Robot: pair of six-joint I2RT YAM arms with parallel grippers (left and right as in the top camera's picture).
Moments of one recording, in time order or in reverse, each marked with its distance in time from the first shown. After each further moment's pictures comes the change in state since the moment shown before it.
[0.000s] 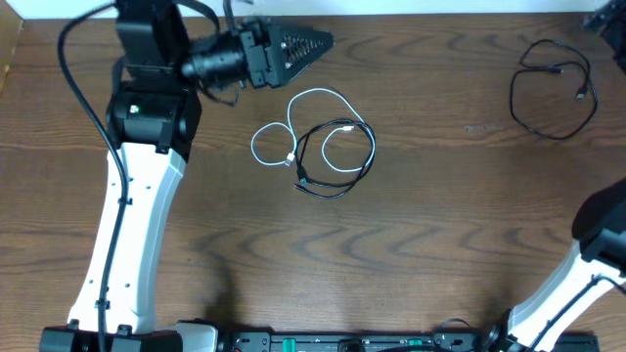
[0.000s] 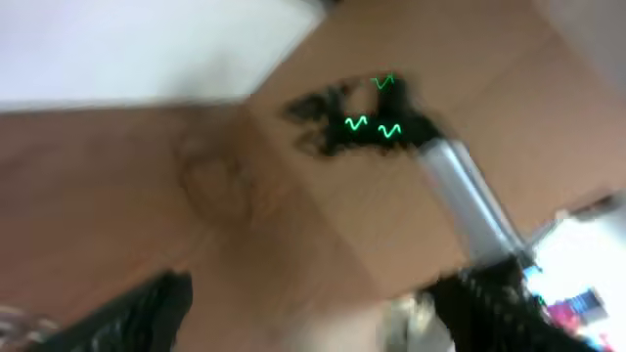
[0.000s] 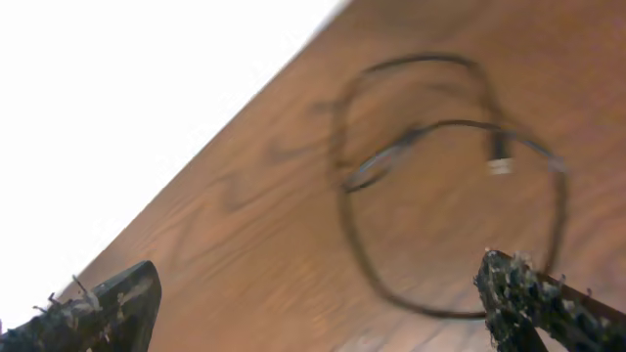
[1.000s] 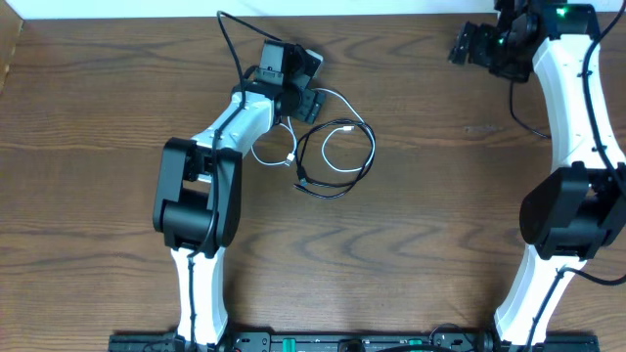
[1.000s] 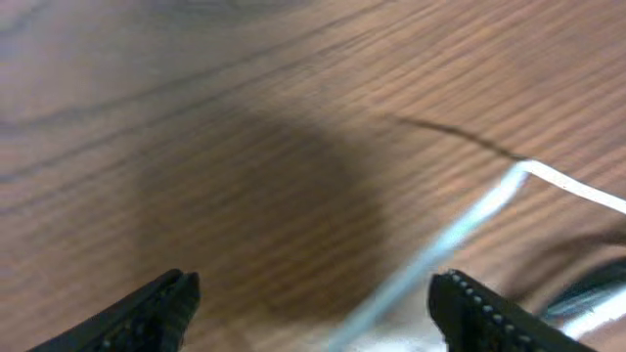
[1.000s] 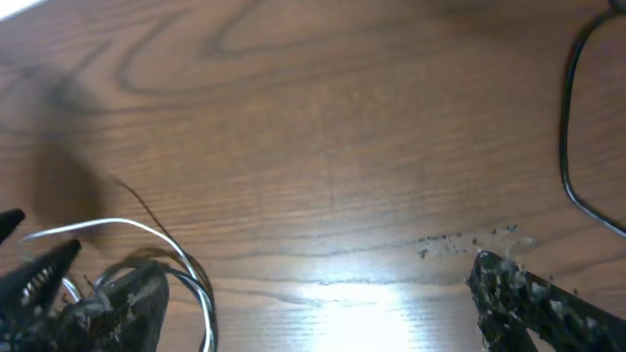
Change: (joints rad) left arm -0.138 0.695 -0.004 0.015 -0.910 0.823; right arm 0.402 0.006 -0.107 -0.138 0.156 -0.134
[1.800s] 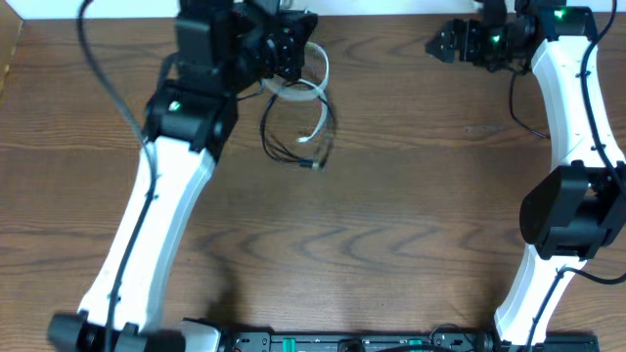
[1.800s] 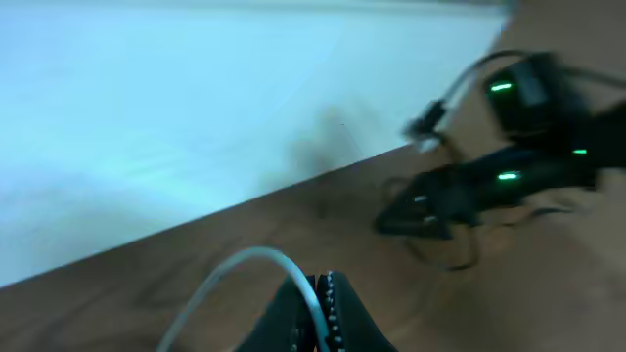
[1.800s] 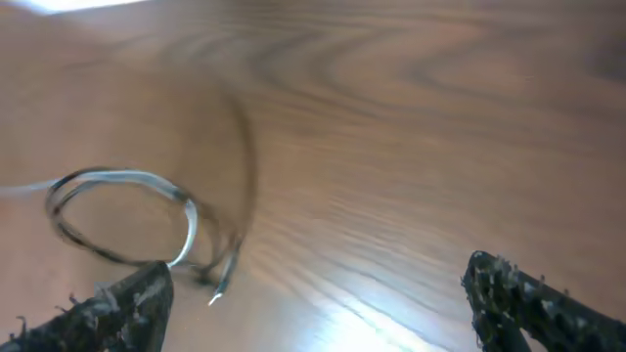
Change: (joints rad) left arm -0.002 -0.685 0.008 -0.038 0.316 -0.360; right arm 0.000 -0.003 -0.013 0.124 -0.434 -0.243
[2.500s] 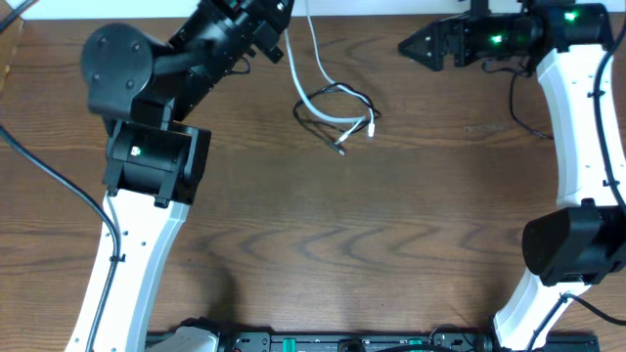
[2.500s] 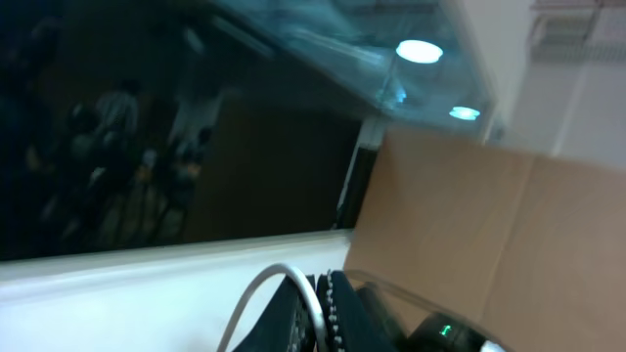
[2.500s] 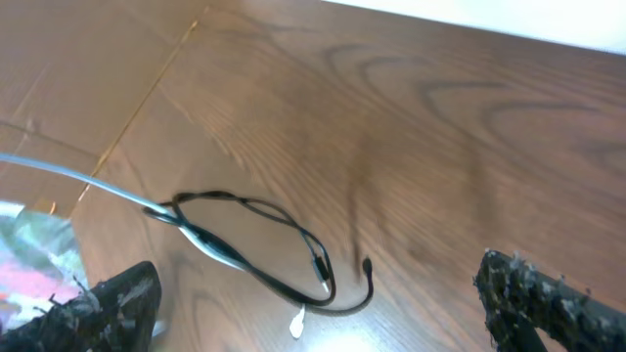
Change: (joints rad) left arm 0.000 -0.161 -0.010 0.600 0.074 -0.437; right arm 0.072 -0.154 -0.002 -0.072 -0.229 -0.164
